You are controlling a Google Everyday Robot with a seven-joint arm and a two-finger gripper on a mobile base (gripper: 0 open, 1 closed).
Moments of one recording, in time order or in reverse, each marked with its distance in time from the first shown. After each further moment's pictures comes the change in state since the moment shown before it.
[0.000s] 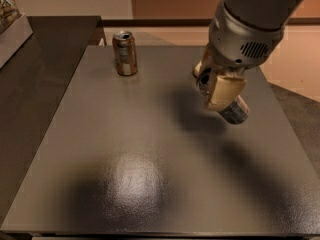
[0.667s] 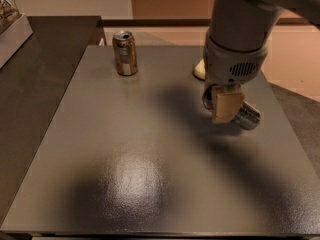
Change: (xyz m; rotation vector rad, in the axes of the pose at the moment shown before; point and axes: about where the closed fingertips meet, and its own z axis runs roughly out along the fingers) arm 0.026 0.001 0.034 -0.053 0.198 -0.047
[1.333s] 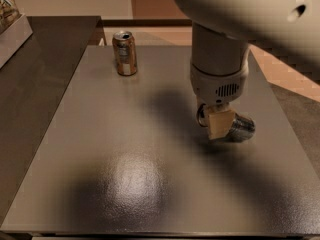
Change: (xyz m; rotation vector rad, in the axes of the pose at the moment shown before) arm -0.008 0.013 0.034 -0.053 0.084 -0.092
